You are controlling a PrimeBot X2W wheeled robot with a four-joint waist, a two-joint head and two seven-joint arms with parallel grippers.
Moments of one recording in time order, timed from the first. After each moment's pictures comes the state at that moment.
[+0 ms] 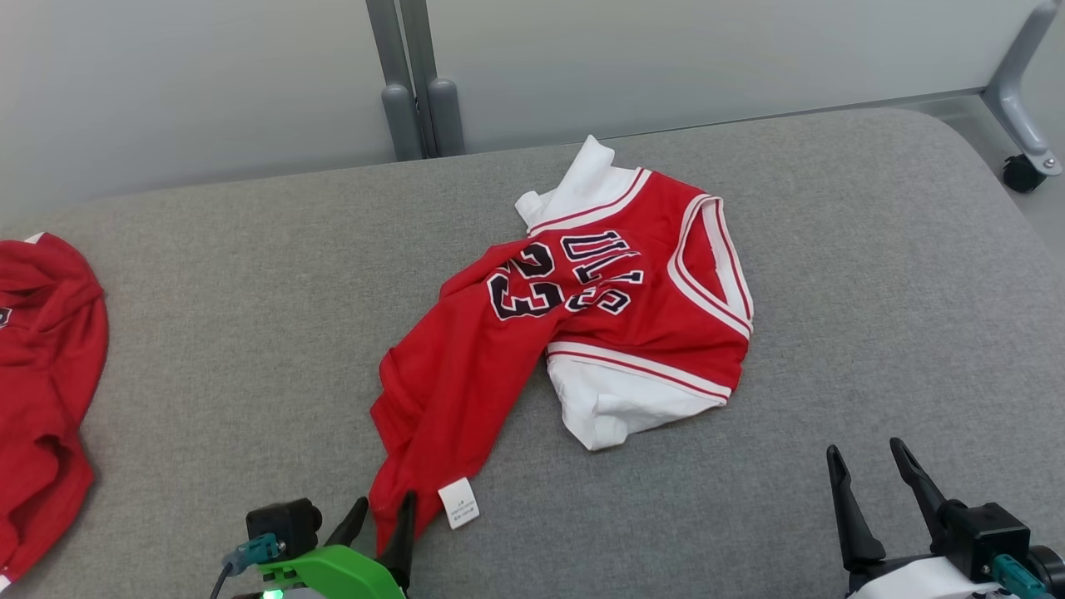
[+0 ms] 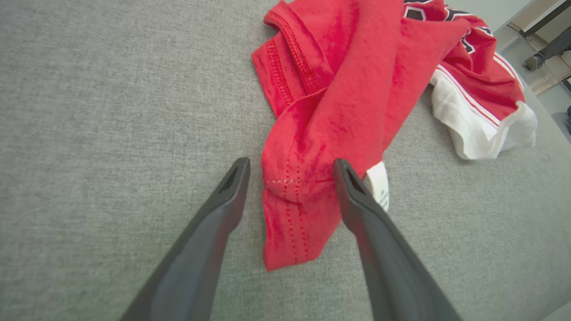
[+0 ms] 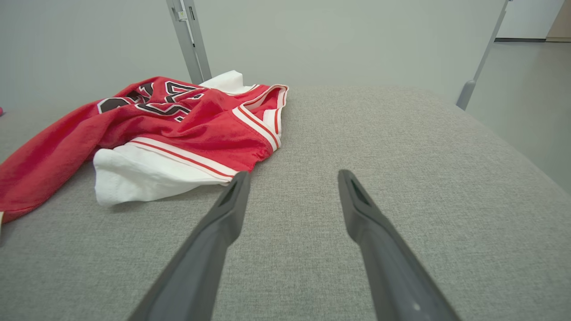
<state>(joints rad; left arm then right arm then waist) -0.05 0.06 -0.22 0.46 -0.52 -0.11 0.01 0.14 -0.11 -0.01 0.15 0.13 0.13 -0.26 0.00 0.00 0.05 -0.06</state>
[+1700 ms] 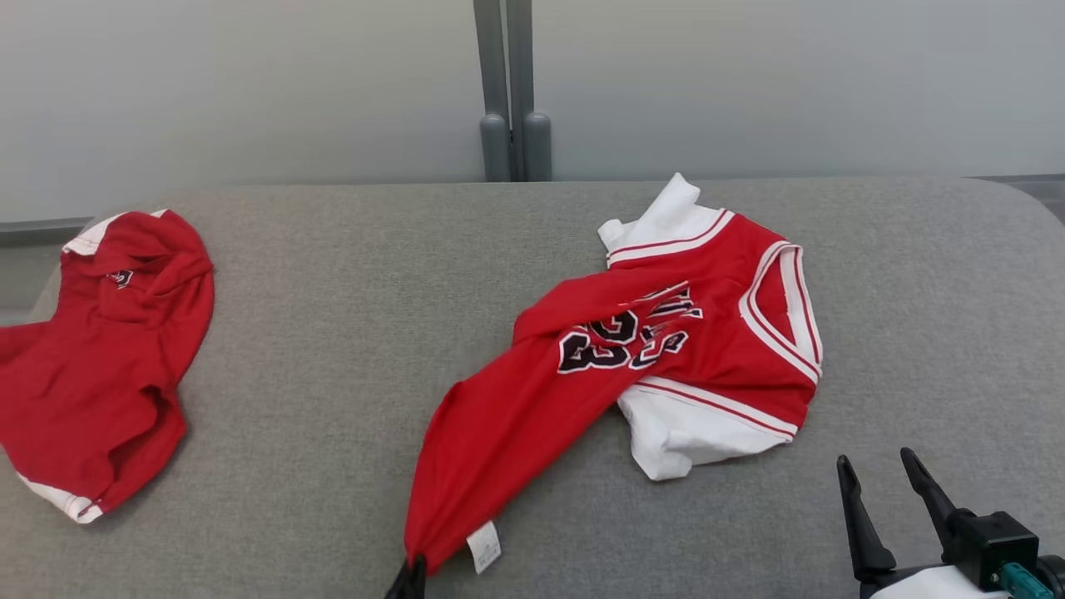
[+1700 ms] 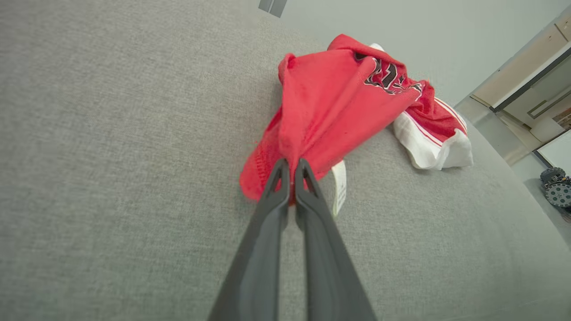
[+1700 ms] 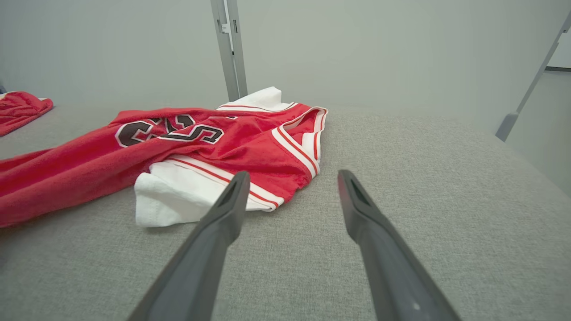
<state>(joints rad) 0.13 0.08 -0.35 0.37 -0.58 -0.13 -0.26 0.16 -0.13 -0.02 0.15 0.13 0.13 -0.26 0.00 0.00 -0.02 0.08</state>
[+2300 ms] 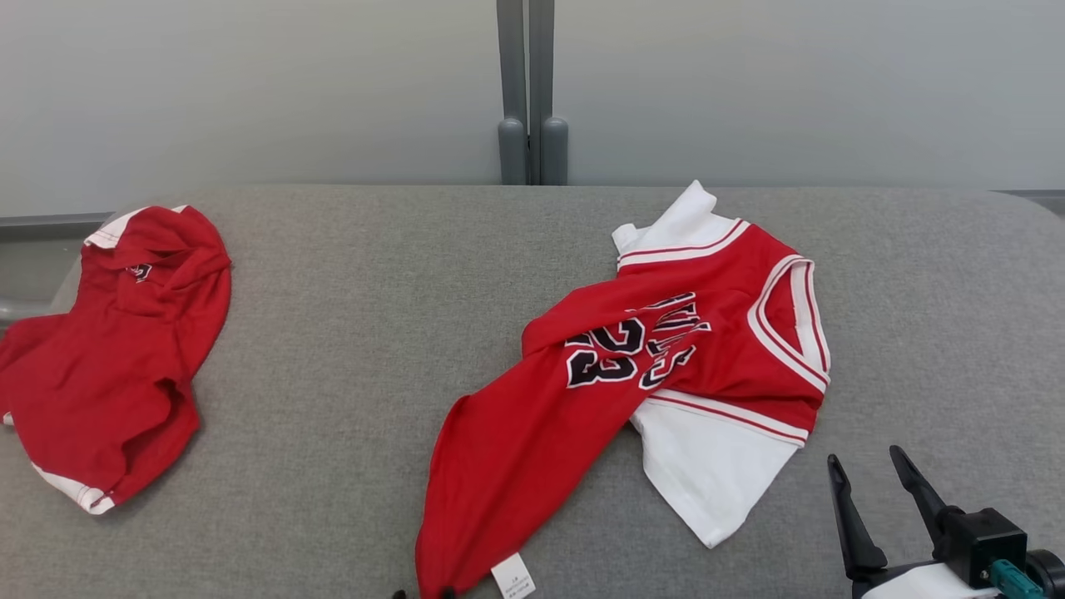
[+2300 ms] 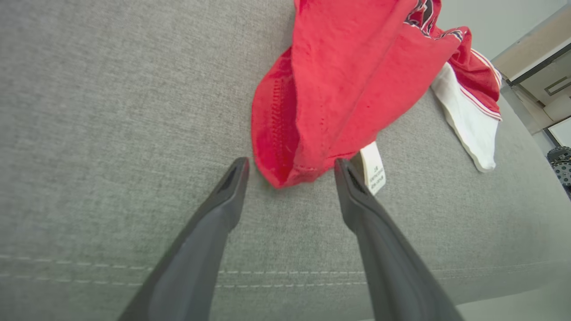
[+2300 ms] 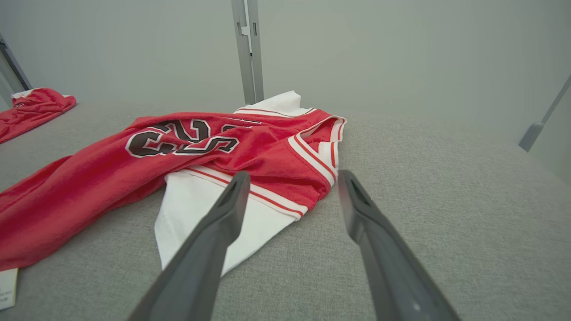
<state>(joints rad) 0.06 0.11 -0.49 0.56 -0.69 -0.13 -0.26 0.15 -0.13 0.00 0.16 0.12 0.13 -0.26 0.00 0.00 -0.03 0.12</state>
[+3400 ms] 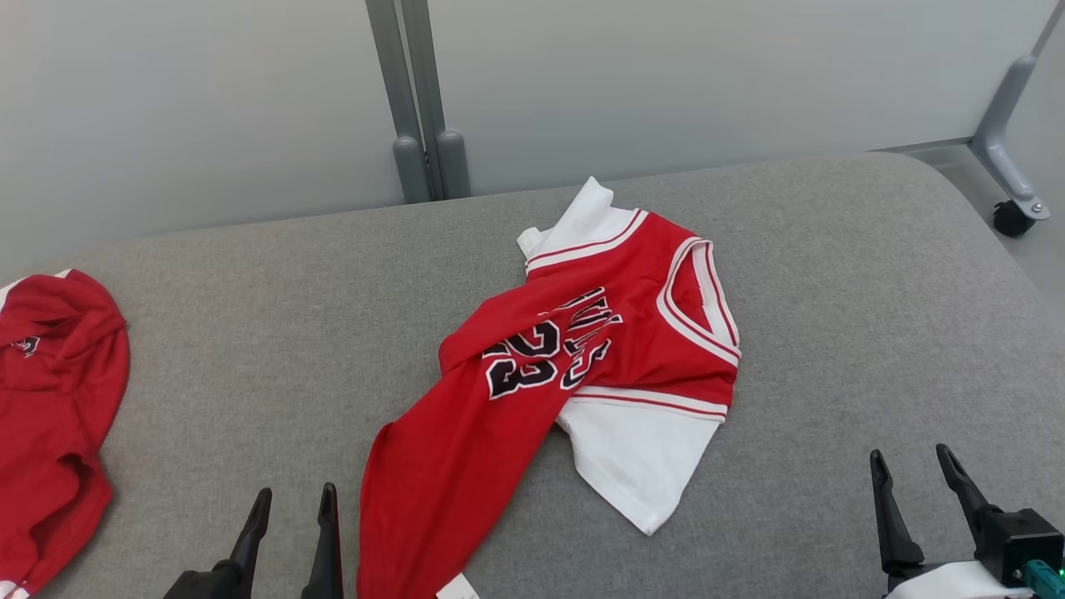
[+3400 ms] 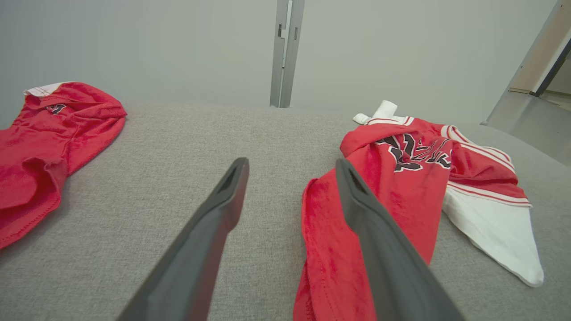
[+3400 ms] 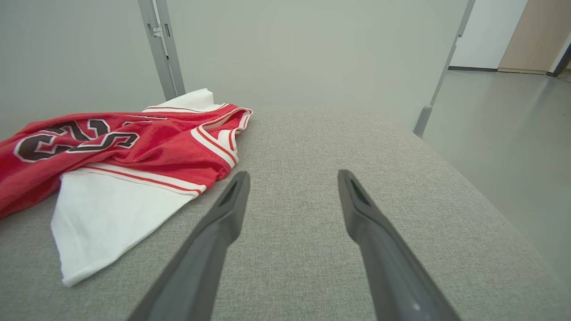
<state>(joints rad) 0.15 0.05 -0.05 0.18 -0.24 -0.12 -0.26 0.15 -0.11 -0.10 0.16 0.07 0.13 -0.26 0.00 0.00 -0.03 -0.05</state>
